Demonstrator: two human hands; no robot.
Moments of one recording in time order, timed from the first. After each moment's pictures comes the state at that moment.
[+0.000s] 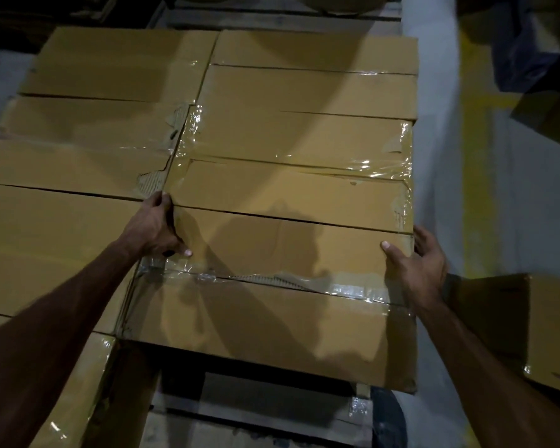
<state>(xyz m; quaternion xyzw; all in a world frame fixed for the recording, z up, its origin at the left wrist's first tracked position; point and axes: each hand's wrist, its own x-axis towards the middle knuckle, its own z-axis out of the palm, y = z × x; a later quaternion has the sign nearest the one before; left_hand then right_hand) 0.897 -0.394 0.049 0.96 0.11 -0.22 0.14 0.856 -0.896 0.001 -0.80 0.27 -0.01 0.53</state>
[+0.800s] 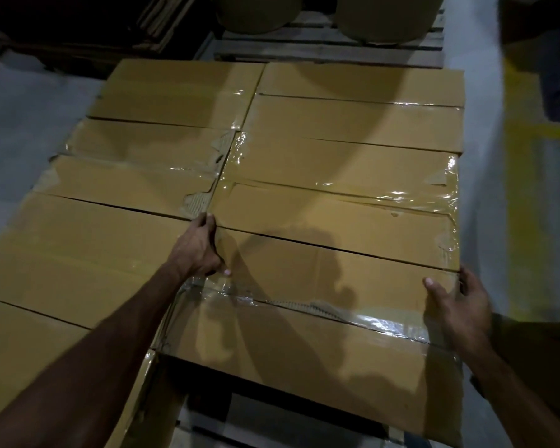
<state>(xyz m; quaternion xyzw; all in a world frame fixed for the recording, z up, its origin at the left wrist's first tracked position) 0.894 -0.400 0.055 0.96 0.12 -0.20 0.16 0.857 -0.894 -0.003 -0.83 0.20 0.02 0.52</state>
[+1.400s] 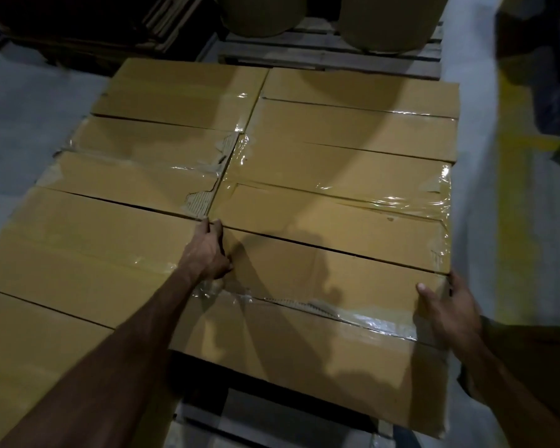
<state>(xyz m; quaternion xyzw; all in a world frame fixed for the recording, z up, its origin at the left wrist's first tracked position) 0.883 -0.411 0.042 0.95 0.17 -0.20 0.16 0.860 -0.893 0.020 -0.87 0.21 0.11 0.43</state>
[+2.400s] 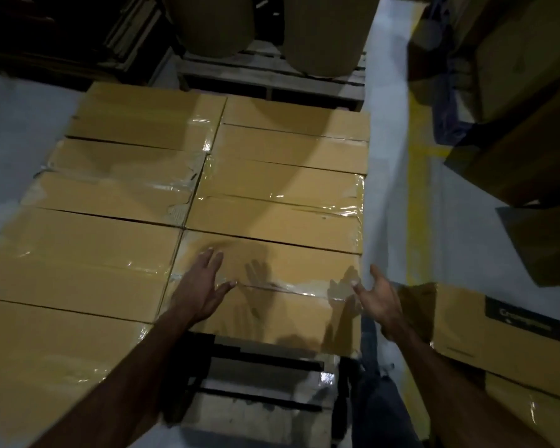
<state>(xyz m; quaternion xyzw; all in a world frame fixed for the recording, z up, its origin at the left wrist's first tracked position) 0.776 -0.493 0.179 0.96 0.02 -0.18 0.24 0.800 -0.887 0.175 -0.89 0.21 0.22 0.35</state>
